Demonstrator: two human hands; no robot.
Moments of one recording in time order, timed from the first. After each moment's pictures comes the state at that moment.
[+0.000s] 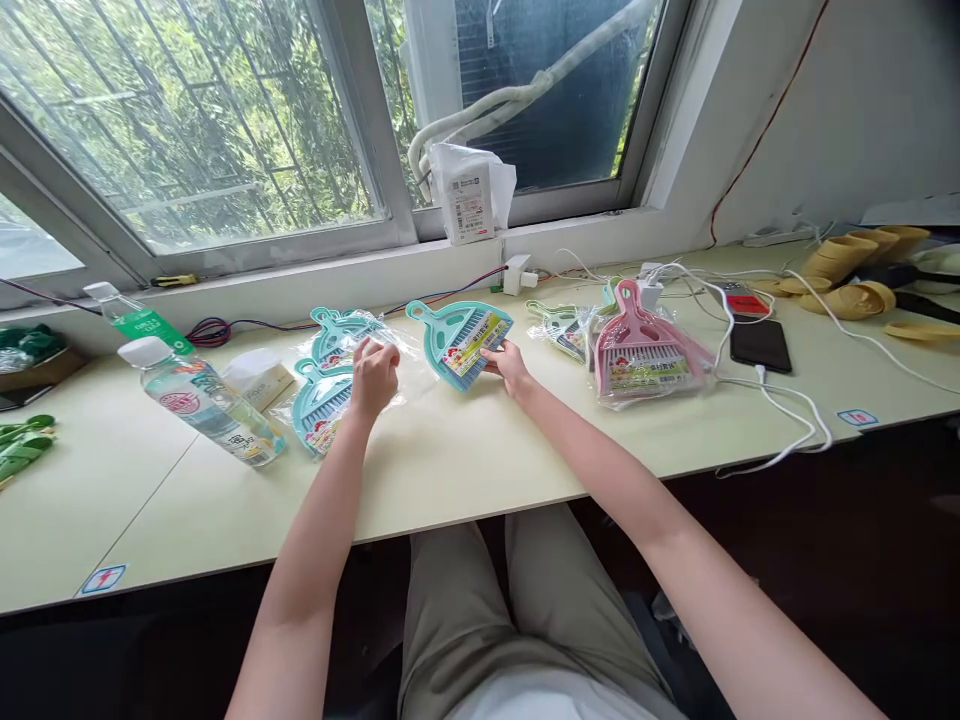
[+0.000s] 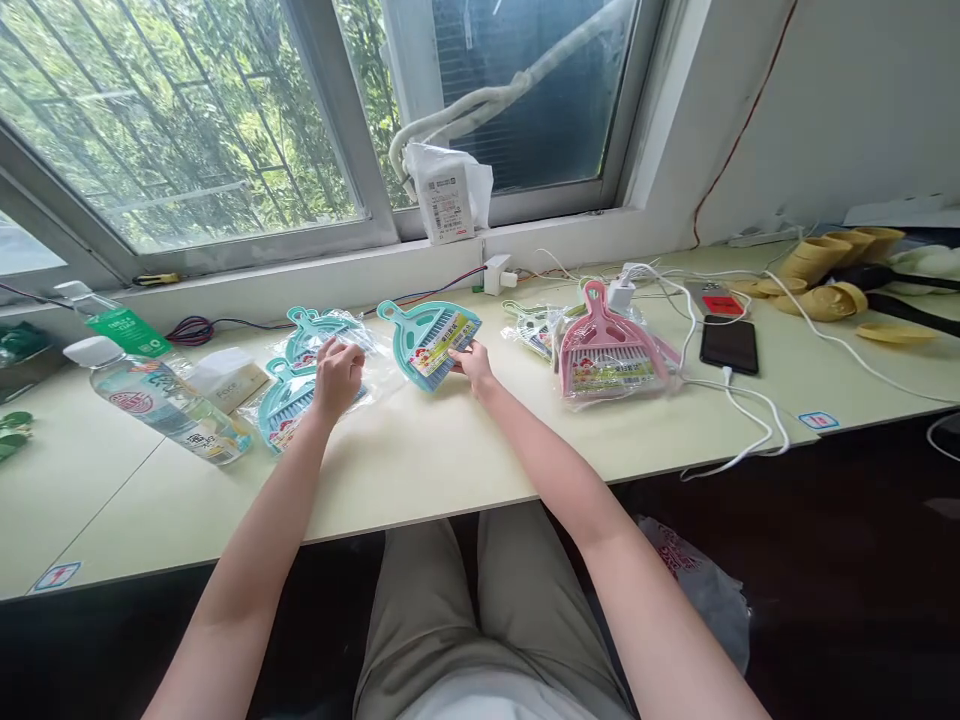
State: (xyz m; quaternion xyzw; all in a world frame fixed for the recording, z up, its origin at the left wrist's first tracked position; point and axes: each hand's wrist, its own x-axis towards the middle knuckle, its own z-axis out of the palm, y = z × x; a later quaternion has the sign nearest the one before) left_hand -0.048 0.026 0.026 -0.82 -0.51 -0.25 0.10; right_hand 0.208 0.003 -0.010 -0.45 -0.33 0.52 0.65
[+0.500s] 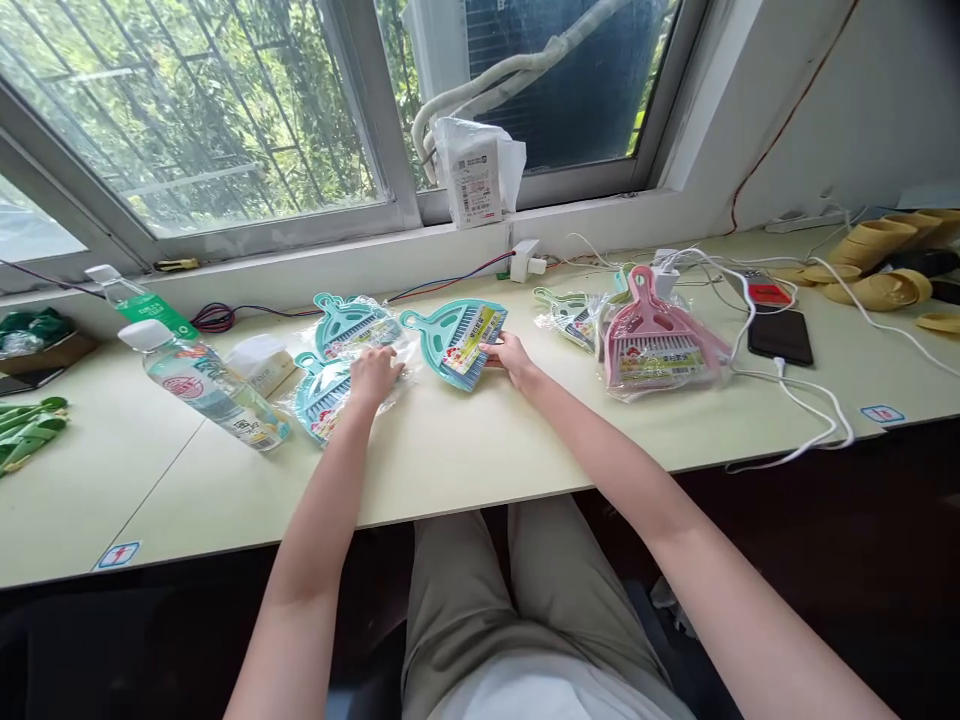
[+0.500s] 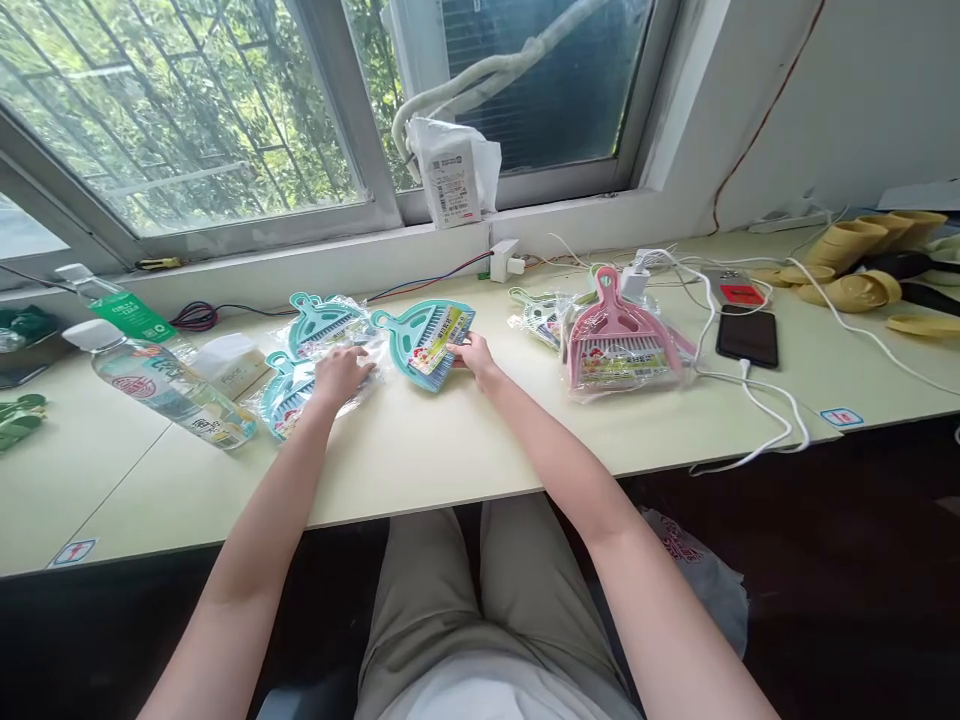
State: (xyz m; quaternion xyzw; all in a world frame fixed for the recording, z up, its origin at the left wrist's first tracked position) left_hand -0.055 0.039 0.012 -0.77 -0.62 -0.14 0.04; right_hand 0.205 0.001 -0.009 -0.46 -0.37 0.54 0.59
